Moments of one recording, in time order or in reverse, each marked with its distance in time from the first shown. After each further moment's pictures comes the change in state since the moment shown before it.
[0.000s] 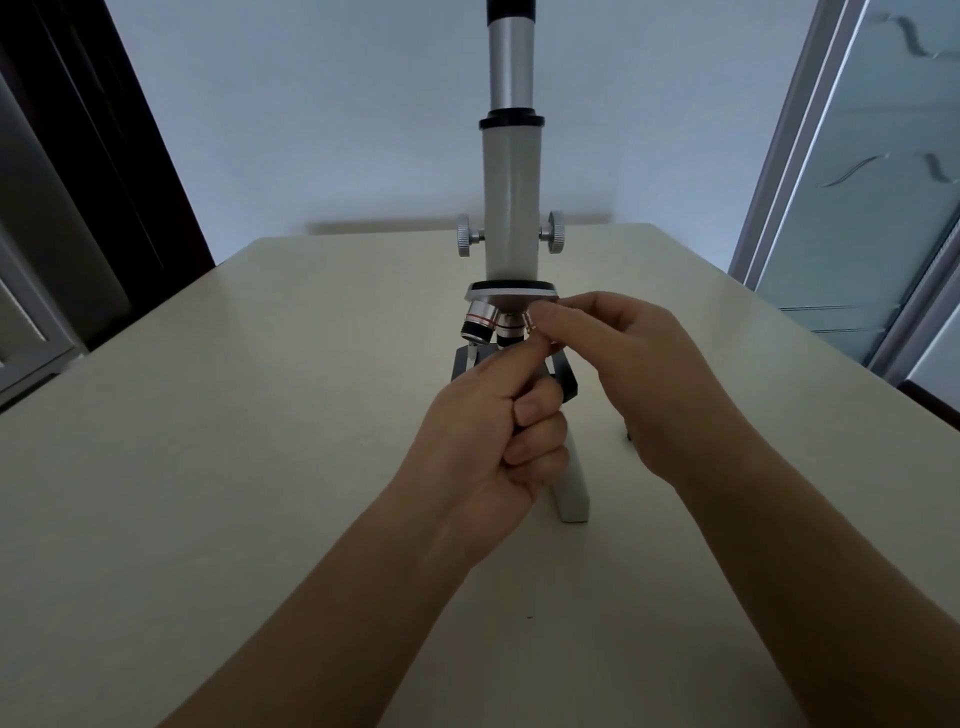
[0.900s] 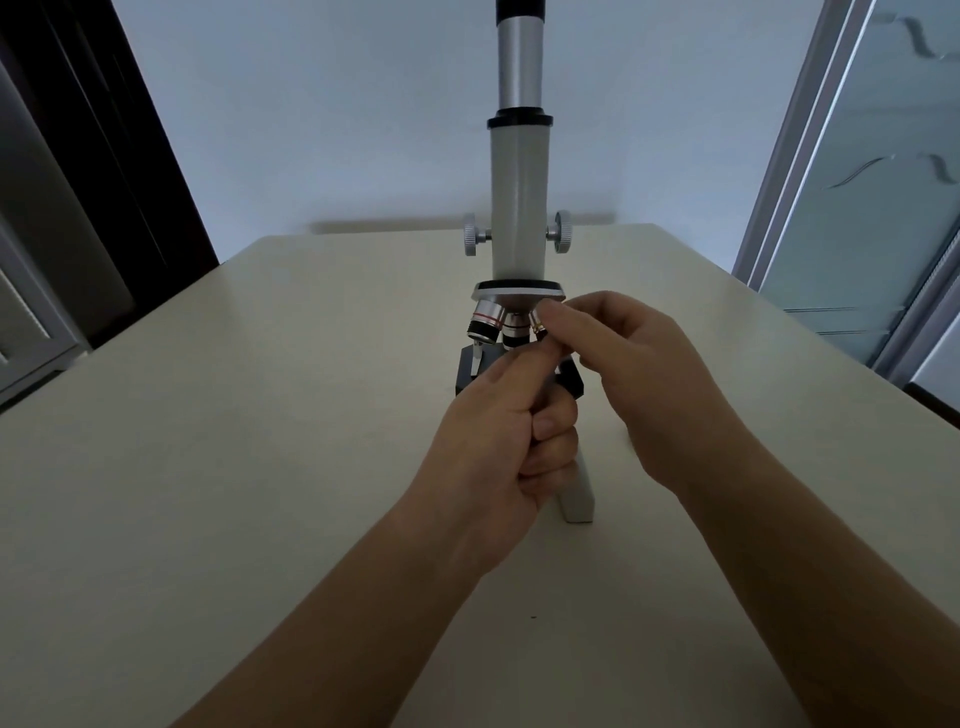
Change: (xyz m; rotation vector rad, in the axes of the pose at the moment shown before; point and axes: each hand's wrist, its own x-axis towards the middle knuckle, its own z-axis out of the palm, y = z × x) left_hand 0.000 -0.008 -0.003 0.116 0.032 0.045; right_hand -0.001 0.006 0.003 0.079 0.009 -0.042
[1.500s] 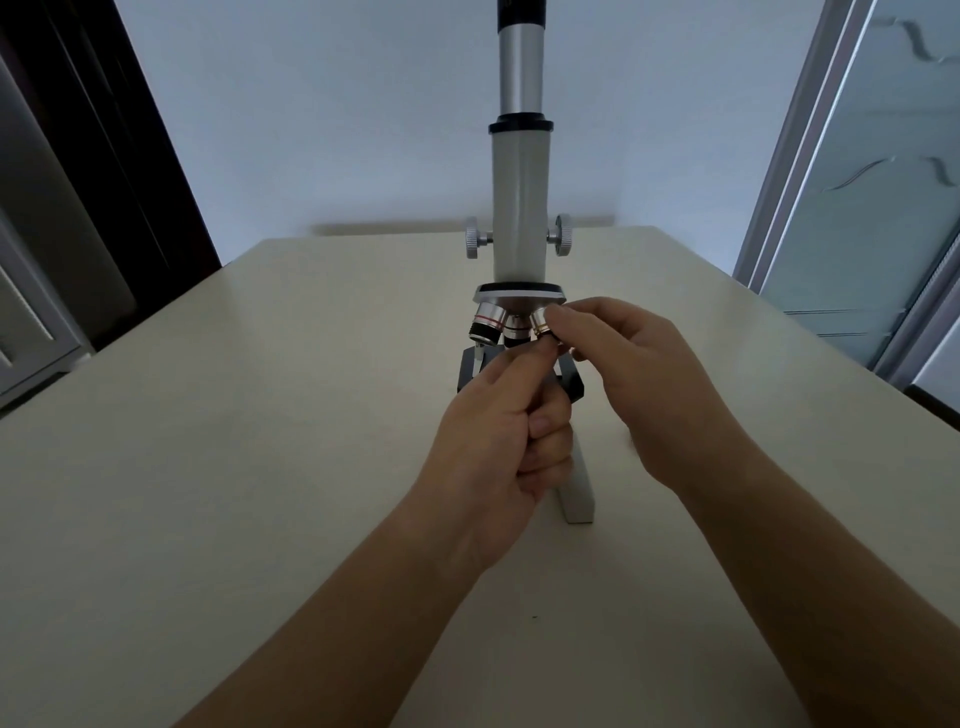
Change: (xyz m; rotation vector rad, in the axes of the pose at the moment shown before) left_hand 0.001 -0.002 -0.002 0.017 0.013 0.061; right_hand -0.001 -0.002 0.000 -0.010 -0.028 -0.027
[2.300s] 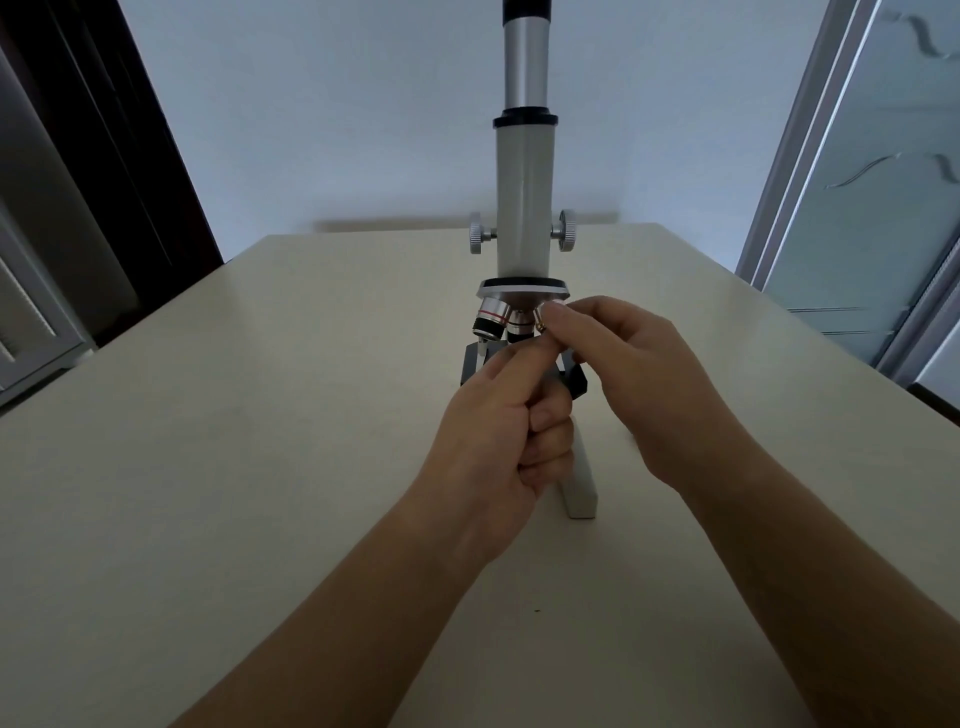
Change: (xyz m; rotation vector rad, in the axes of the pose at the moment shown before) left_hand 0.002 -0.001 -0.003 -0.011 -0.004 -0.016; right_hand -0.002 -0.001 0.003 -0.010 -0.018 -0.022
